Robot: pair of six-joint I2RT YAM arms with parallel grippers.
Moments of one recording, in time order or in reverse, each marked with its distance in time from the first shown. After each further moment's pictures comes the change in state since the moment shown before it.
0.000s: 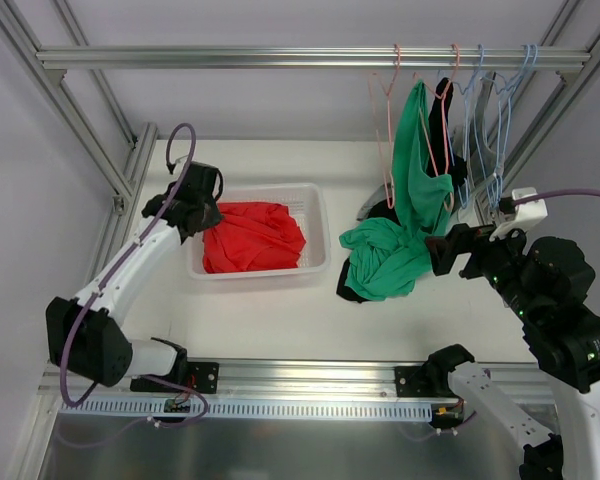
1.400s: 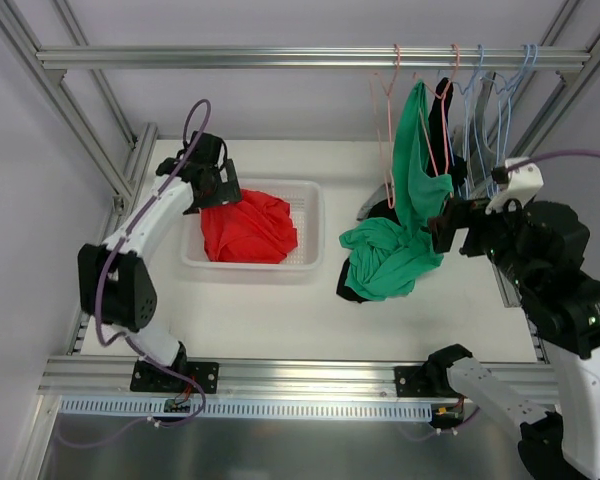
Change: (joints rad) left arm 0.107 0.407 0.343 -0.096 0.145 0.164; right arm 0.000 0.120 0.115 -0.061 0.049 -0.029
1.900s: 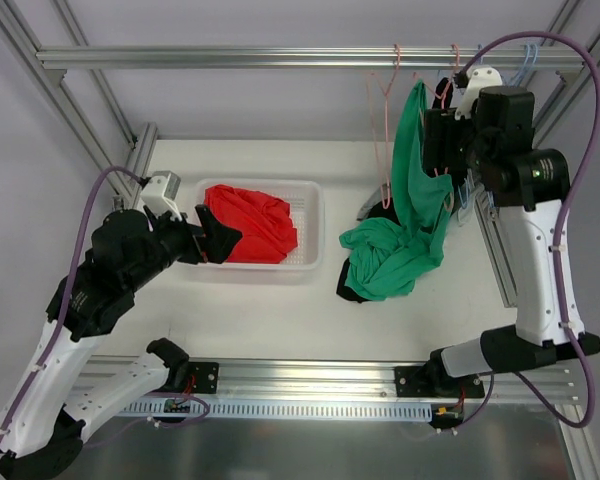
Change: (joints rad) left arm -0.329 -0.952 -0.257 0.022 0.163 -0.012; right arm -0.129 0.640 0.565 -0.090 0.044 -0.127
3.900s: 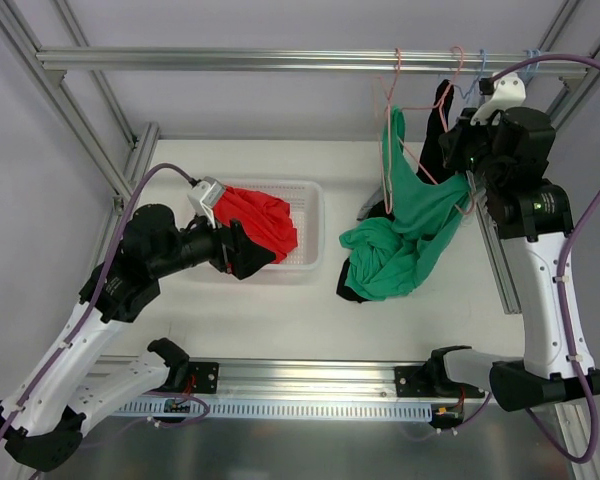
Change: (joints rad) left arm -0.021 0.014 -0.174 0.217 0.415 0.043; right arm -0.079 -0.174 -0.316 0.402 -0.160 0.092
